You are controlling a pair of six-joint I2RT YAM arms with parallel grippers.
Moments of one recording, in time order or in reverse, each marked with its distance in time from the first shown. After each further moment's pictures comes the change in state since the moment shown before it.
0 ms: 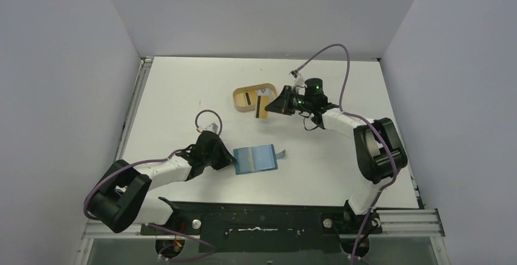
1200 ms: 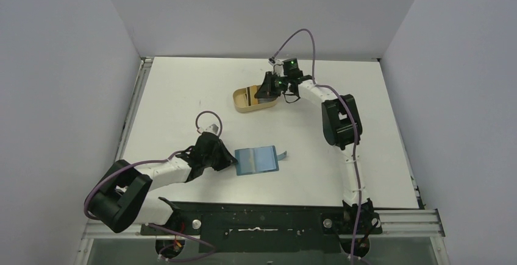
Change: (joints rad) left arm 0.000 0.003 -0.022 0.047 0.027 -0.010; right arm 0.004 0.660 0.912 -0.483 -0.006 -0.221
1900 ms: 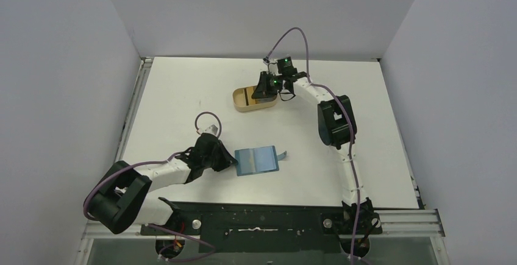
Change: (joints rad) left arm 0.000 -0.009 -0.018 0.020 0.003 -0.013; right arm 0.032 0.078 0.146 -0.139 0.042 -0.053
